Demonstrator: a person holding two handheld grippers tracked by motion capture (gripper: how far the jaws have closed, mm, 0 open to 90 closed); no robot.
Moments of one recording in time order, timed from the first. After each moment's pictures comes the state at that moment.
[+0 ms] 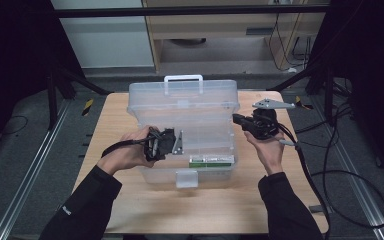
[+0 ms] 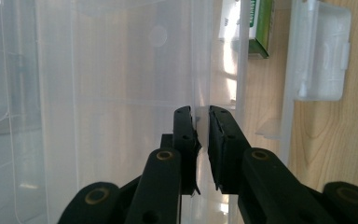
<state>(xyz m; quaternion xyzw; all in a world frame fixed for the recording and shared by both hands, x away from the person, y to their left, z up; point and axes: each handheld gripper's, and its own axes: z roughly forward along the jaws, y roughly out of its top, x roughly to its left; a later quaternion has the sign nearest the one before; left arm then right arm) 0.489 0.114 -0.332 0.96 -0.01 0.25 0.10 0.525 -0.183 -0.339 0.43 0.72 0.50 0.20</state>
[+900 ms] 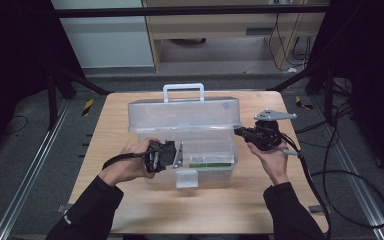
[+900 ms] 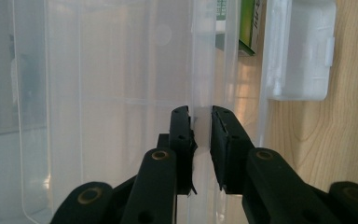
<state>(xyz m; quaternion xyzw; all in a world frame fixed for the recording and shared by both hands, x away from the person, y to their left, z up) 0.471 0.115 -0.353 0.96 -0.01 0.26 0.10 0.507 -0.191 -0.357 0.40 0.75 0.49 0.17</state>
